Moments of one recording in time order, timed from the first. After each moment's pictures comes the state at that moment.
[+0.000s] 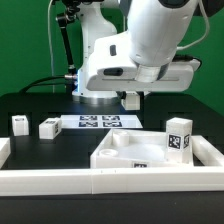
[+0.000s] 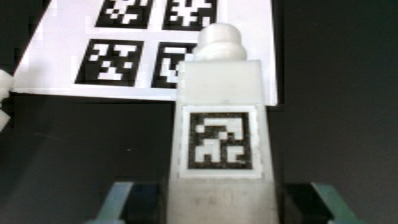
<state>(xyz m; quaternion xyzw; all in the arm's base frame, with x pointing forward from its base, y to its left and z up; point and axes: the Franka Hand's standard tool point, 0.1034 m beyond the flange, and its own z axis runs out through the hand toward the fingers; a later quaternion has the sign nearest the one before) 0.454 0.038 0.083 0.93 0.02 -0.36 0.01</state>
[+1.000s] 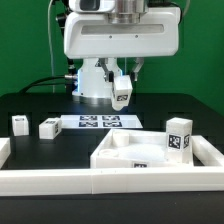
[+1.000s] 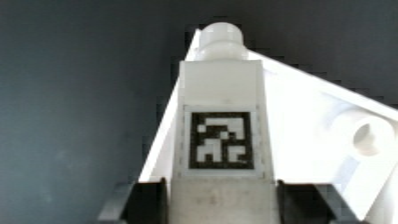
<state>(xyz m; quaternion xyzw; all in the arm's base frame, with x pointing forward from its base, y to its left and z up) 0.507 0.003 0.136 1.00 0.05 -0.03 -0.01</state>
